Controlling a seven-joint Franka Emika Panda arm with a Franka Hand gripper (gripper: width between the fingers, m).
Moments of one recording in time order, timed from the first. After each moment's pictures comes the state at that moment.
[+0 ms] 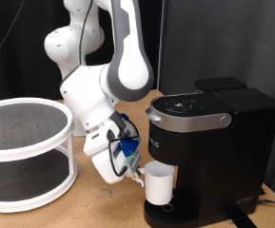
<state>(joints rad) 0.77 0.20 -0.70 -2.55 1.68 2.59 -1.63</state>
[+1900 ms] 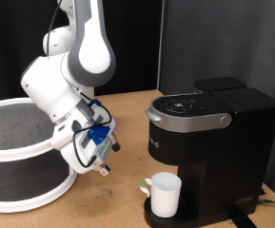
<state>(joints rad) 0.68 0.02 -0.84 -2.64 1.31 2.45 -1.49</state>
